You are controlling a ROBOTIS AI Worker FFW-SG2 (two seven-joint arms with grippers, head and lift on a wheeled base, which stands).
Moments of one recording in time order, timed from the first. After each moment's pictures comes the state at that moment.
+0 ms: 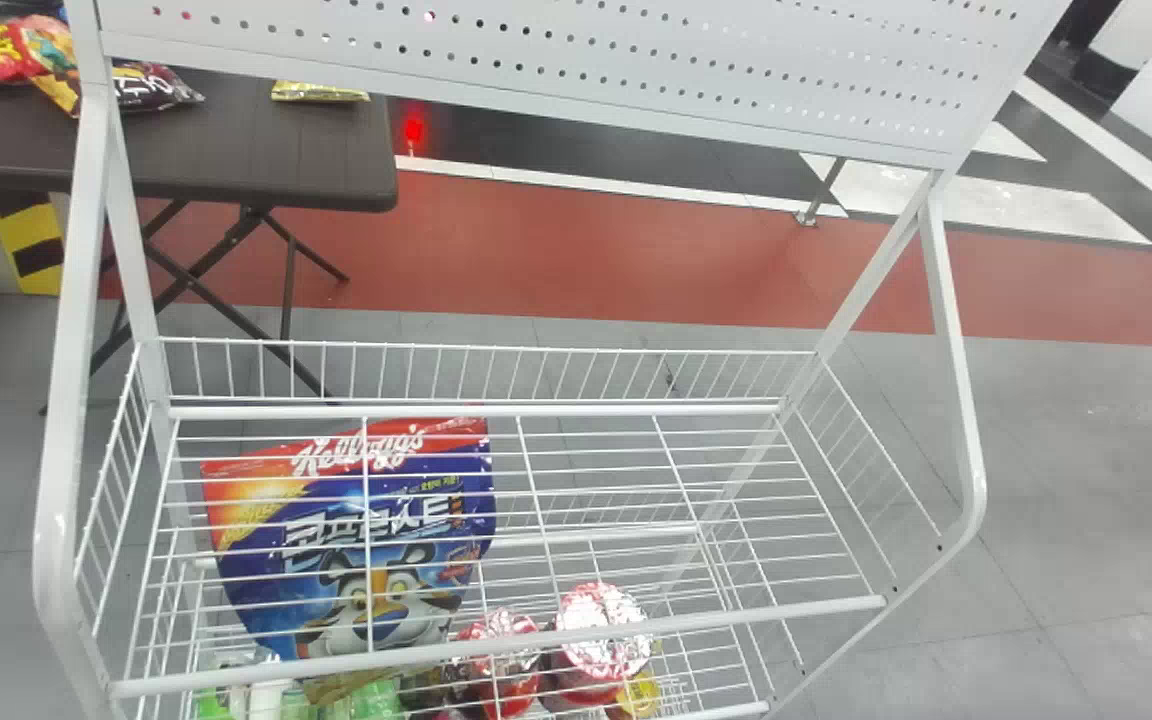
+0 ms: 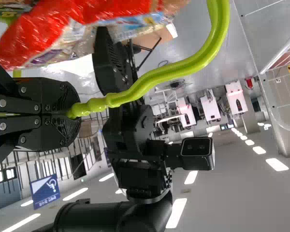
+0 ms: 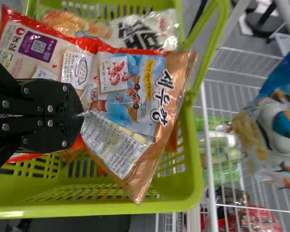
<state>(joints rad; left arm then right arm) 0.38 0.13 -0.29 -1.93 0.07 1.26 -1.41 0.83 -0.14 -0.10 -2.42 -0.17 1.37 0.50</state>
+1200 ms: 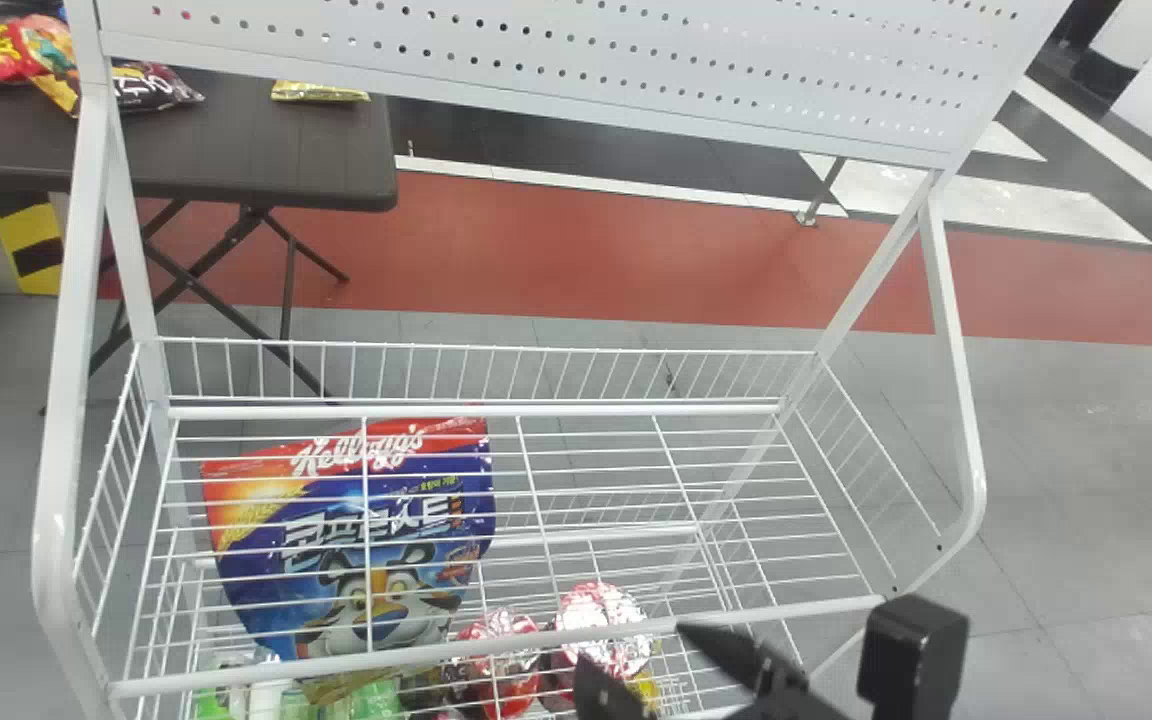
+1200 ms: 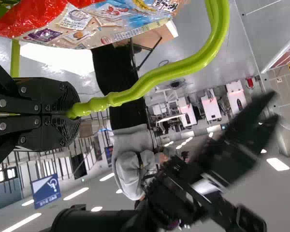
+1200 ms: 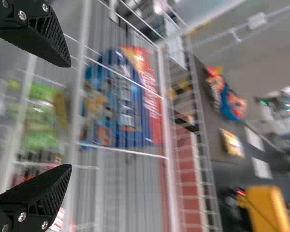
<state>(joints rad) 0.38 0.13 -0.30 -1.93 0.07 1.26 -1.41 0.87 -0.06 -0.16 -2.56 -0.23 0.59 0.29</state>
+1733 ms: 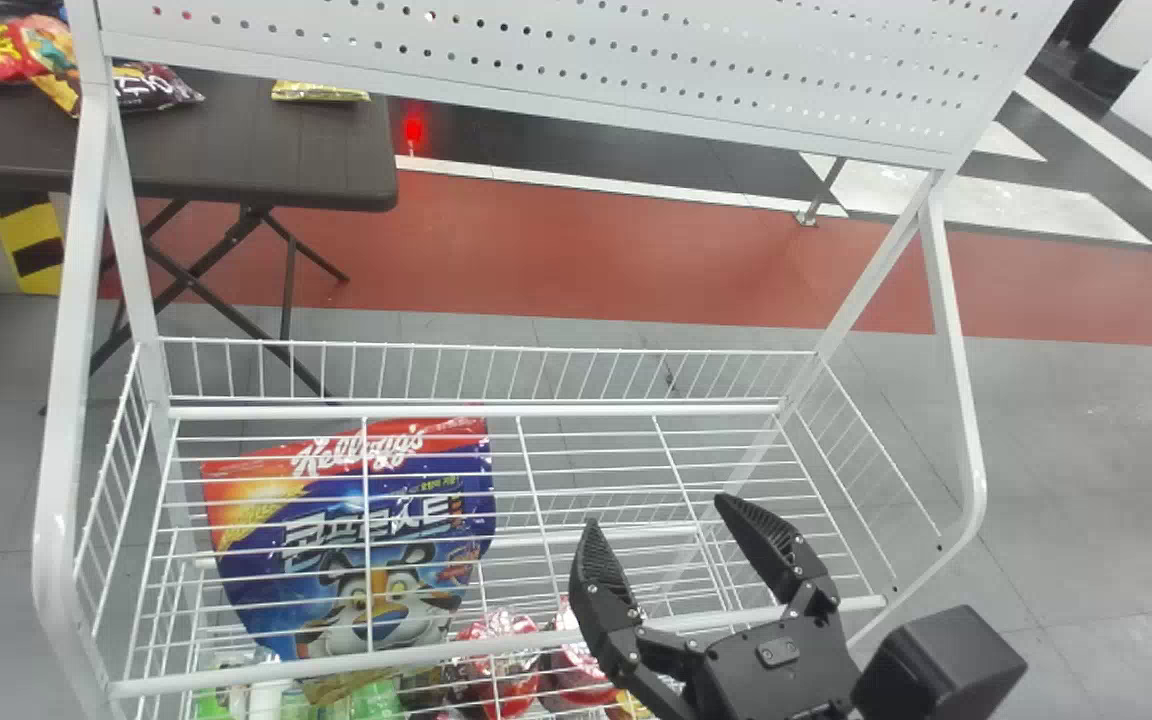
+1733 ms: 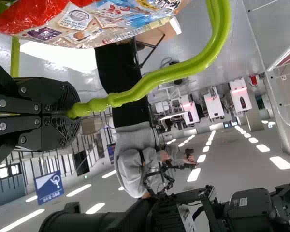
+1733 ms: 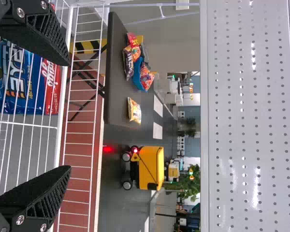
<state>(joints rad) 0.38 0.13 -0.31 -1.92 0.07 1.26 -1.42 0.89 -0.06 0.01 -2.49 -0.02 0.12 0.09</state>
